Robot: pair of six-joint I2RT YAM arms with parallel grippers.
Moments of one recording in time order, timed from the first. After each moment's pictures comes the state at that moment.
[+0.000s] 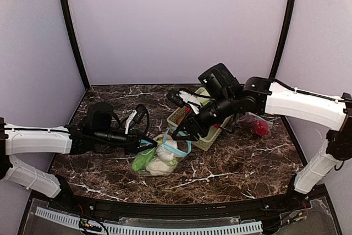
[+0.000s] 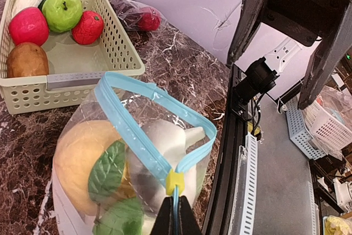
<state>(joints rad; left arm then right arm) -0.75 1.23 0.60 0.19 0.63 -0.32 1.01 1.55 1.42 -0.65 -0.40 0.07</state>
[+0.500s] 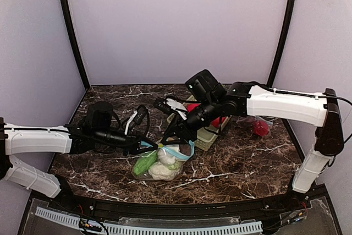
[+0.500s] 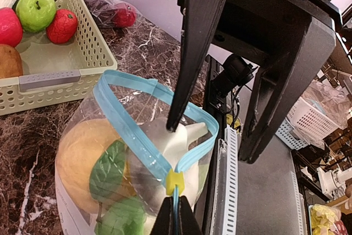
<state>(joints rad) -0.75 1.23 0.61 0.19 0.74 -0.32 1.01 1.70 1.46 -0.54 -0.56 -0.09</state>
